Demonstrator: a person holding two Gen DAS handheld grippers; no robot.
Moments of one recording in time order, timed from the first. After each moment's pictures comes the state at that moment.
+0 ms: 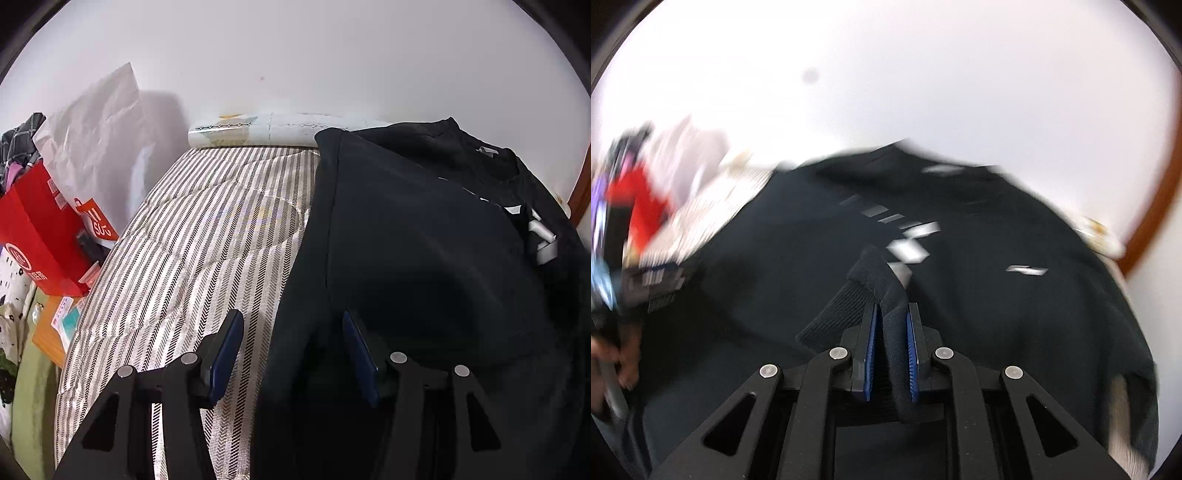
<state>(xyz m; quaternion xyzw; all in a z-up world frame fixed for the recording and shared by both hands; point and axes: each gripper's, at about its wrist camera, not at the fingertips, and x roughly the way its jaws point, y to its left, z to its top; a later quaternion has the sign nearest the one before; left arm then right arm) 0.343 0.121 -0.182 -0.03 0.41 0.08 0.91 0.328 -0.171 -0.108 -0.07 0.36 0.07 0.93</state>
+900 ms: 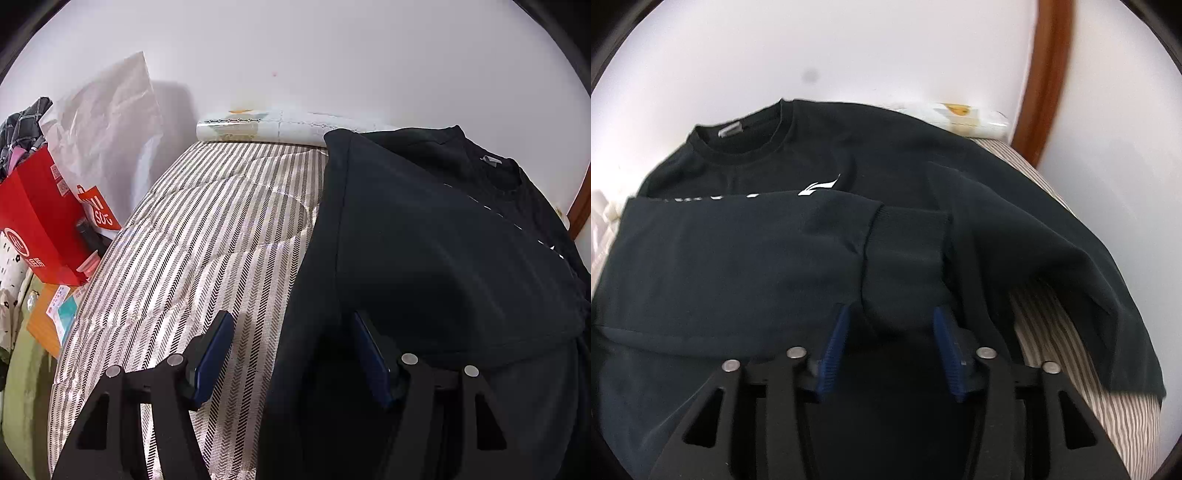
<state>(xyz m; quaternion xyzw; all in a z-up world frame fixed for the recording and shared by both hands) 0.341 0.128 -0.184 -0.06 0.41 0.08 0.91 0.330 -0.323 -0.163 0.04 0.44 -0.09 0.90</state>
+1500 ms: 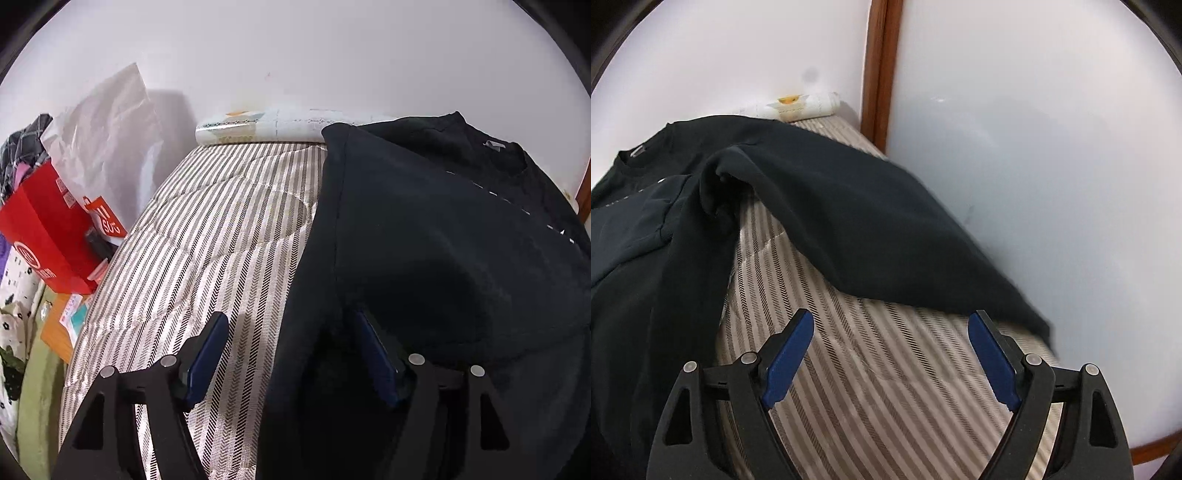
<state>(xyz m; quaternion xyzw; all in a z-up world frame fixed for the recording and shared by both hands) 0.344 0.121 -0.186 -0.03 0.42 0.10 0.90 0.197 -0.474 -0.172 0.04 0.42 -0.22 0.88</state>
